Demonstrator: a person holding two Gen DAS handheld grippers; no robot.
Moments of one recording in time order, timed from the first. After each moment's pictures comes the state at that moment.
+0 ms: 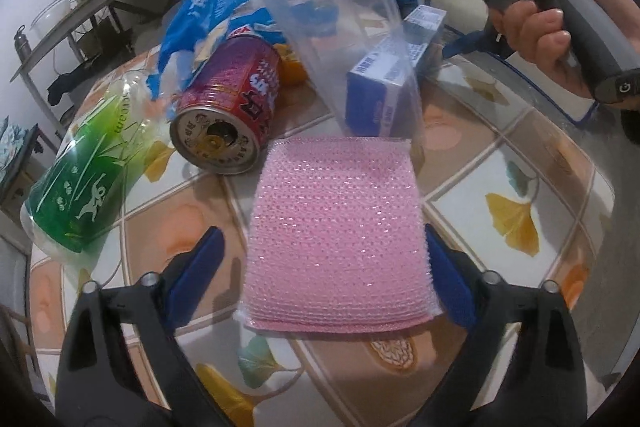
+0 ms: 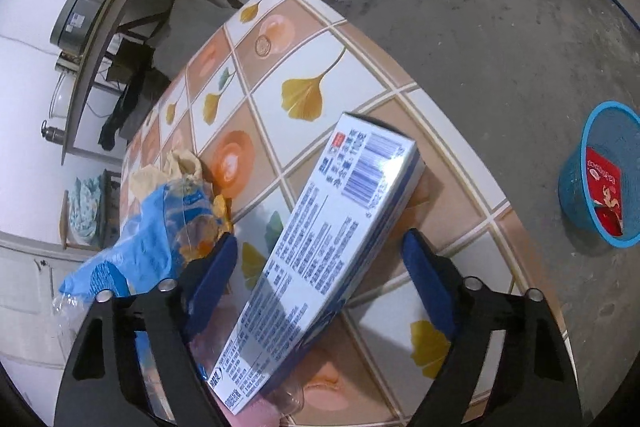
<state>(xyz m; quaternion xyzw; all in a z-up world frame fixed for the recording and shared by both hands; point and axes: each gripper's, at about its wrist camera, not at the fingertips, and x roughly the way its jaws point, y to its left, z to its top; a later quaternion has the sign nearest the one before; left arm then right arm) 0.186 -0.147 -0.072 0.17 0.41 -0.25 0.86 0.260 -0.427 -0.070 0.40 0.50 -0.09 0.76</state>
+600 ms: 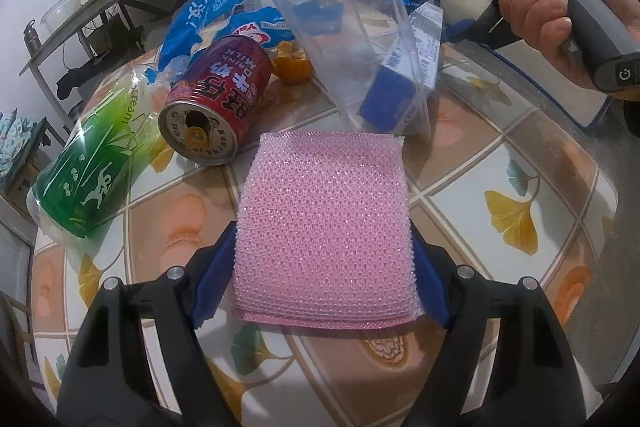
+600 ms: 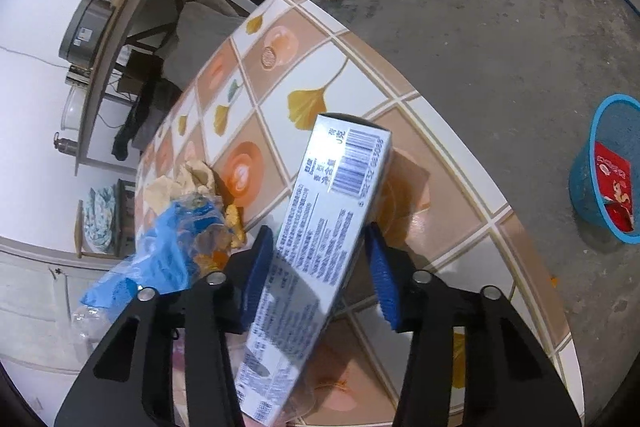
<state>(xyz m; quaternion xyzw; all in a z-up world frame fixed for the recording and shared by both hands) 0.171 -0.152 -0.075 0.17 0.40 -0.24 0.87 0.257 -0.432 -0.068 0.42 0.48 -0.07 0.77</state>
